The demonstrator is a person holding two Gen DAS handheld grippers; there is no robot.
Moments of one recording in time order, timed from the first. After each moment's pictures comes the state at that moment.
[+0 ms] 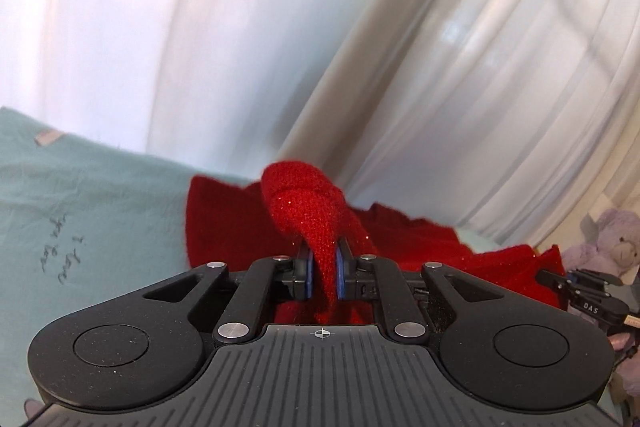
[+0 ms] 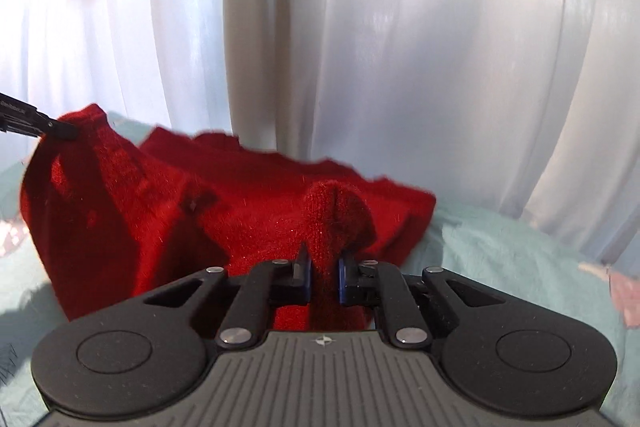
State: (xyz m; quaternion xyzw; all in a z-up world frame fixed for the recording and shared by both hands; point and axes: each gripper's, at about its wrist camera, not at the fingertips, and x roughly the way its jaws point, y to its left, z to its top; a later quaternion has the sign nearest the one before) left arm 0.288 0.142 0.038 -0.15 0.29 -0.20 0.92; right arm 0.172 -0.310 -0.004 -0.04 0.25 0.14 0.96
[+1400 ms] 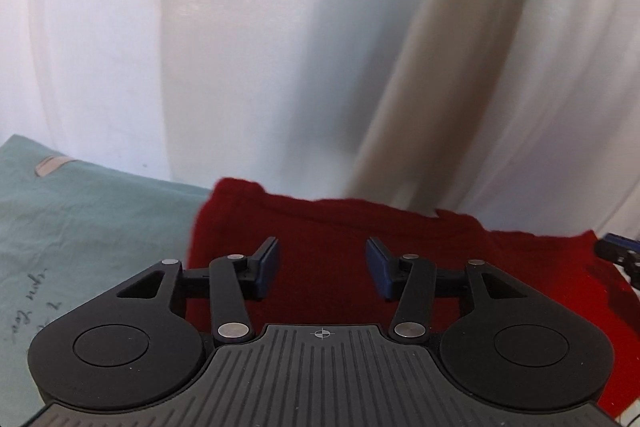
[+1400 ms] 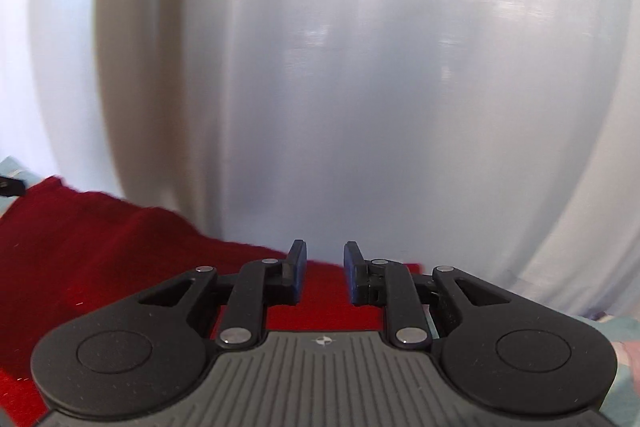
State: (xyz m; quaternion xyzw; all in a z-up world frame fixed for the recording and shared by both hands) left arm 0.423 0.055 -0.037 -0.06 0.33 -0.08 0.94; right arm 0.344 -0.271 -0.029 -0.04 0.25 0.06 0.96
